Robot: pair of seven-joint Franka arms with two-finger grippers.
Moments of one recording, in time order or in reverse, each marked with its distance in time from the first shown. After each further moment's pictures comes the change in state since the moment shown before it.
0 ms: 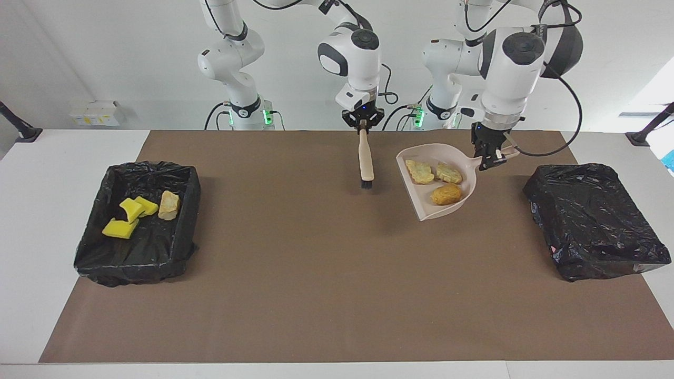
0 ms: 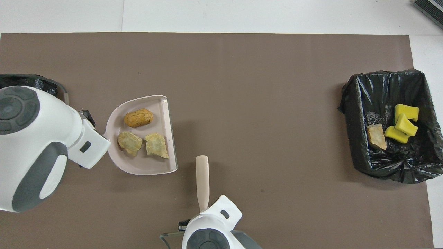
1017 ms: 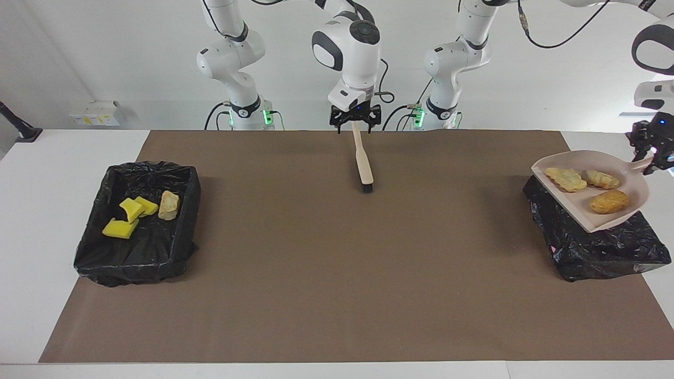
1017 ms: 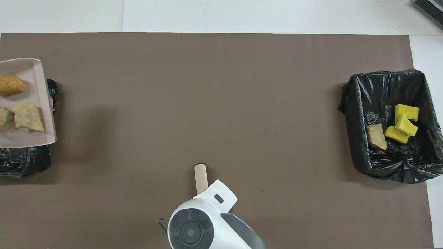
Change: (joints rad) left arm 0.566 0.270 0.035 0.378 0.039 0.151 0.591; right arm -0.178 -0.046 -0.020 0.226 -0.044 -0.352 -0.227
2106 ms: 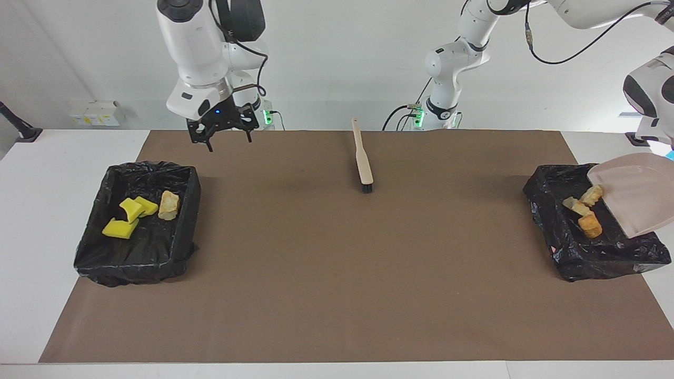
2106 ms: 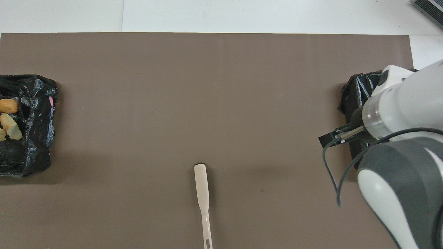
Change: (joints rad) left arm 0.034 0.022 -0.013 -0.154 0.691 0.162 -0.203; right arm -0.608 -0.052 -0.037 0.225 -0.088 -0.243 -0.900
